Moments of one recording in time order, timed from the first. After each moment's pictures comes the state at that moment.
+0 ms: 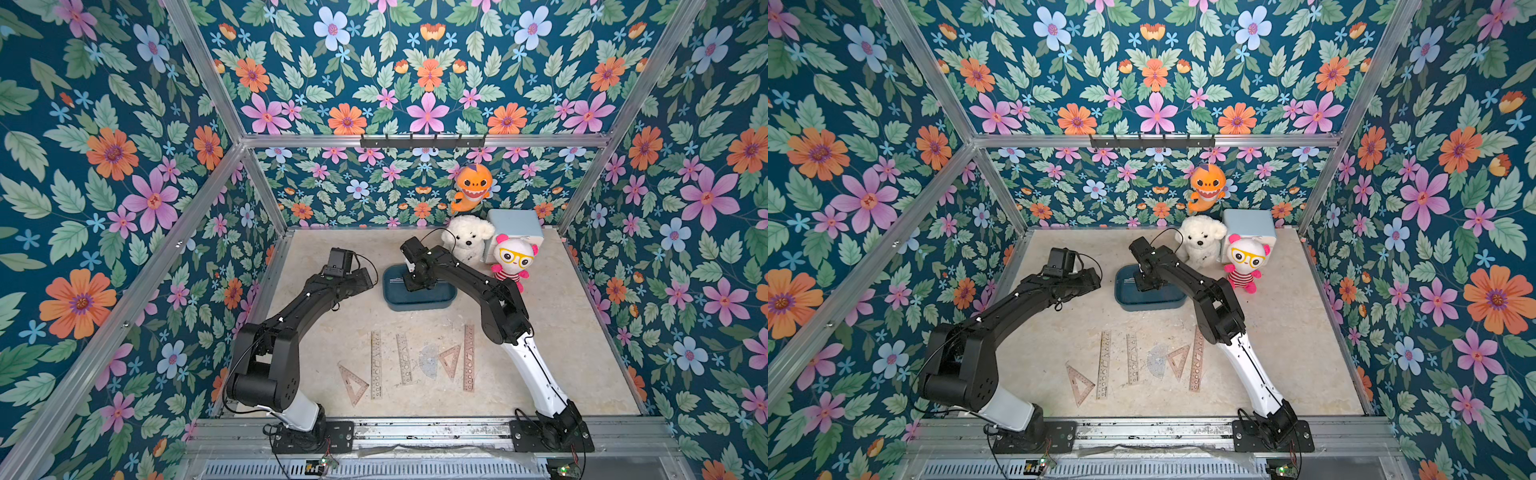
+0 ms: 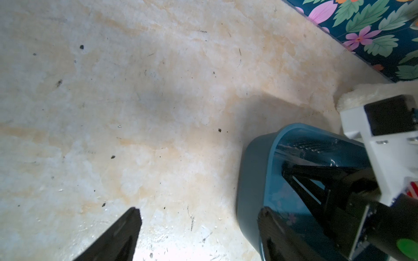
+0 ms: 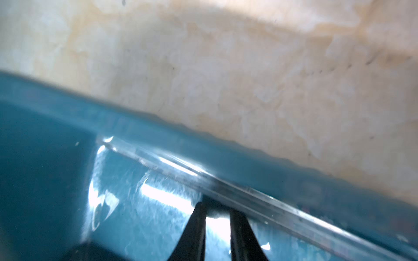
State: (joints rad) left arm -0.25 1.57 1.05 -0.37 0.02 -0.55; right arm 0.70 2.53 2.25 -0.90 0.04 0.28
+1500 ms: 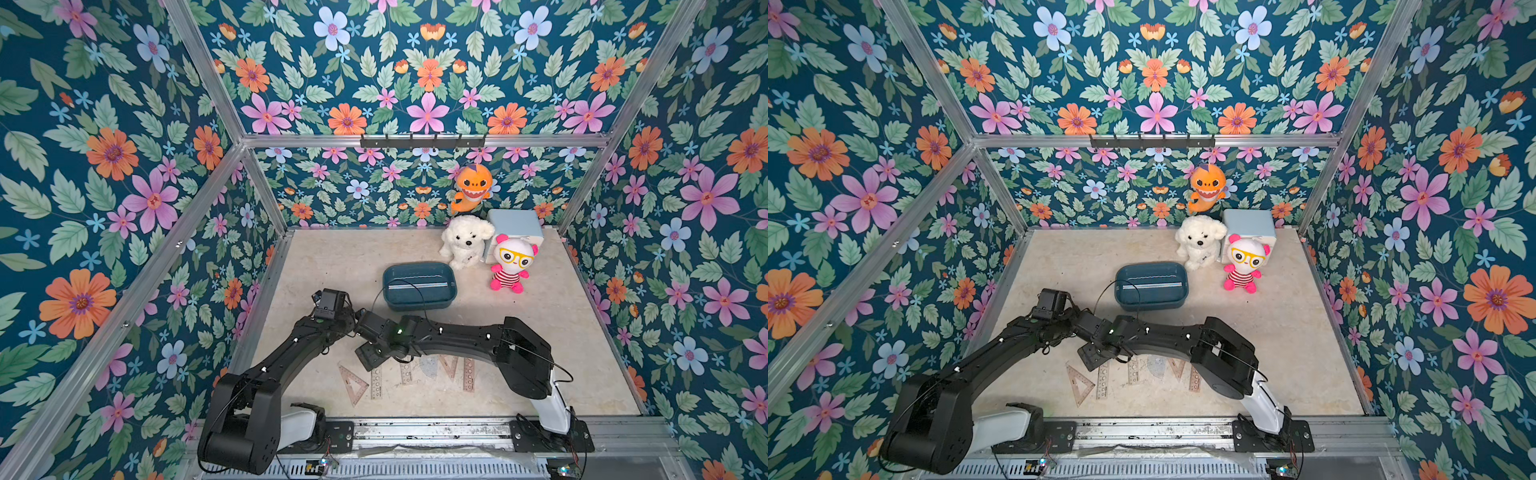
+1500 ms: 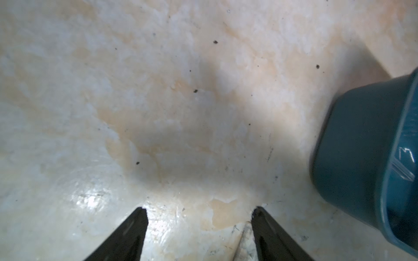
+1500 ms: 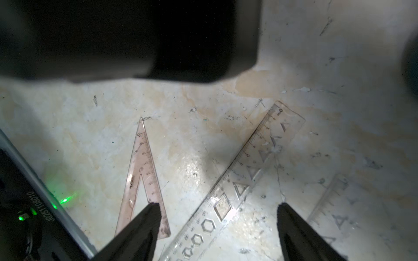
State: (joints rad) left arm -0.26 1.25 0.62 -0.38 -0.07 -0.79; right arm 1.22 2.11 1.62 -0.60 0.06 0.47
